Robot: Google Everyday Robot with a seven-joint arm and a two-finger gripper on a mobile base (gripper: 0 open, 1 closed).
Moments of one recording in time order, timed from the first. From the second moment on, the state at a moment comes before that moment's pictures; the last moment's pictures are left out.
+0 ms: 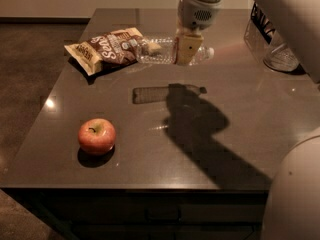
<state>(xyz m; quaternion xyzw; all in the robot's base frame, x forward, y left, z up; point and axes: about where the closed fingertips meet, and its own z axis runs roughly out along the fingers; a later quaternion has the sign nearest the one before) 0.632 -0.077 0.945 -0.71 0.68 -0.02 0.15</state>
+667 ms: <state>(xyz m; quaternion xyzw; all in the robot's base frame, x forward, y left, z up) 0.643 -0.065 0.992 -0.81 0.53 -0.09 0.22</state>
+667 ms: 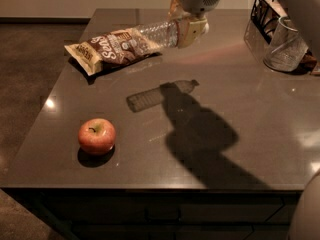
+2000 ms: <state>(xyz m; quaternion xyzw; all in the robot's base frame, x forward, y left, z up) 0.664 -0.067 1.007 -0.85 0.42 -0.16 0.26</state>
